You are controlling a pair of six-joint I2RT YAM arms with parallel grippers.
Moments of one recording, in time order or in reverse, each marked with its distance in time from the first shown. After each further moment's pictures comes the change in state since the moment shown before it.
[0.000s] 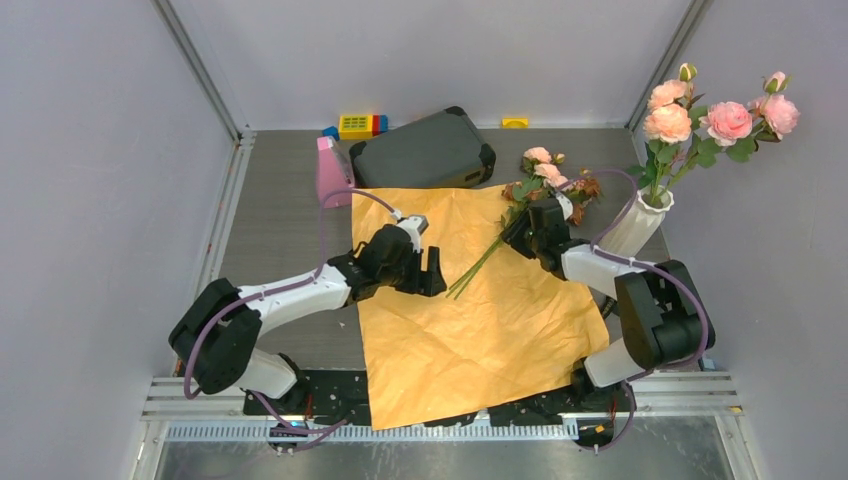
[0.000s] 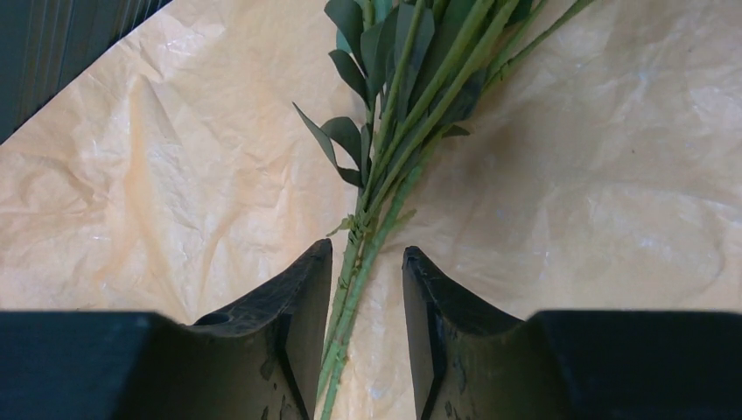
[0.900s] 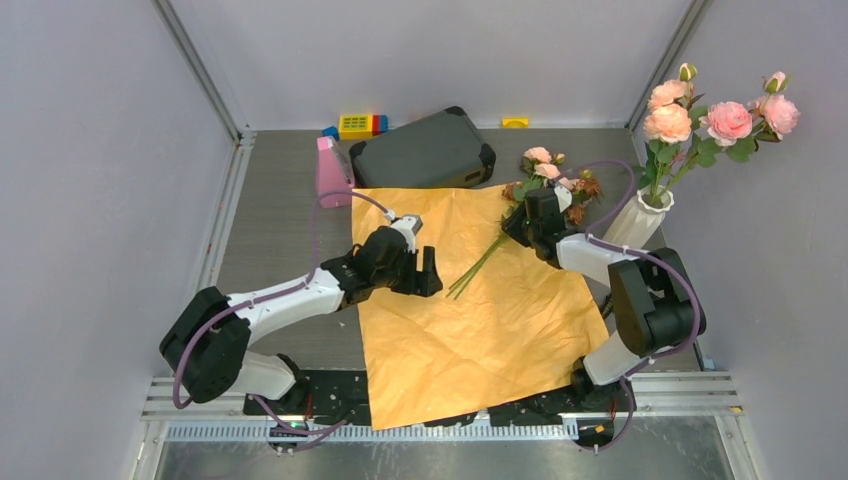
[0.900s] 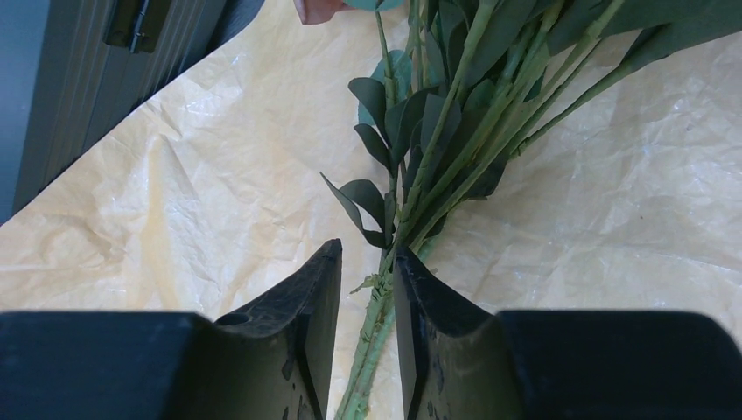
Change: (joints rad) left arm 0.000 -0.060 -0.026 -0.018 -0.037 -0.008; right arm 0.000 0.106 0.103 0.016 0.066 0.007
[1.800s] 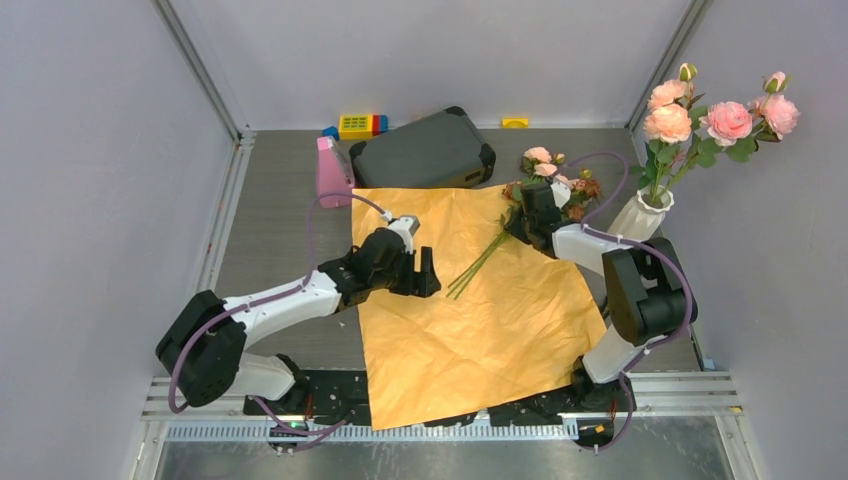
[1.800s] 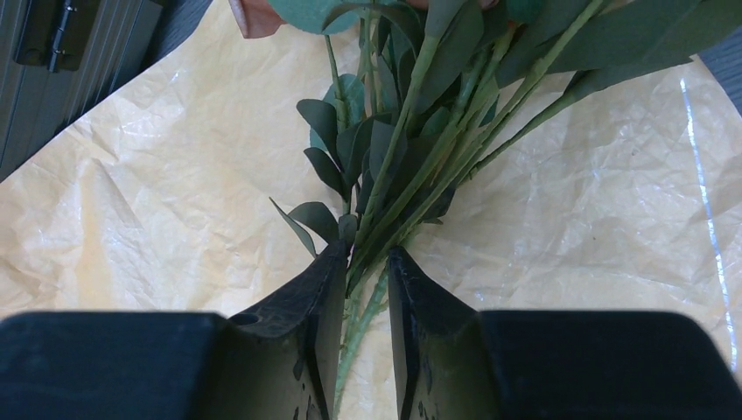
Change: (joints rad) left arm 0.000 -0.025 -0.017 0.000 -0.012 -0.014; right arm 0.000 0.053 0.079 -0.107 0.068 -0.049
